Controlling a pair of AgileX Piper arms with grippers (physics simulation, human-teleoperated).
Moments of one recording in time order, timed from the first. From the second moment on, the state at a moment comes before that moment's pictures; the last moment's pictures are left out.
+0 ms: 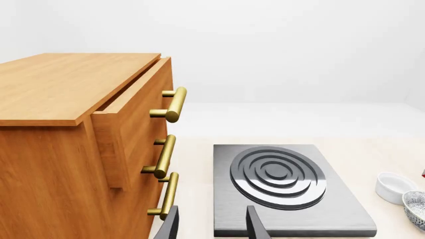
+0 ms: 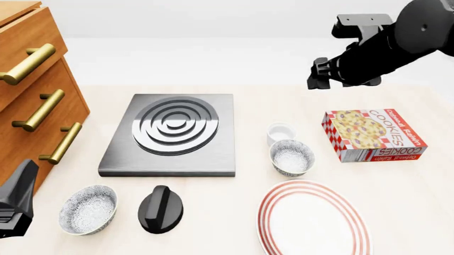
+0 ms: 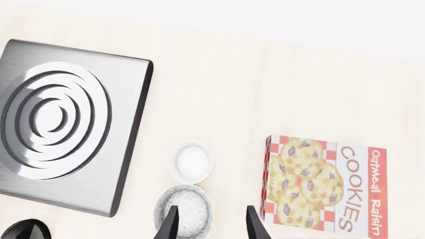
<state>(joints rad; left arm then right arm) 0.00 0.00 0.00 0.00 0.00 0.23 1.50 -1.23 0.66 0.07</state>
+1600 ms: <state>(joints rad) 0.00 0.00 0.00 0.00 0.00 0.23 1.71 -0.85 0.29 0.16</state>
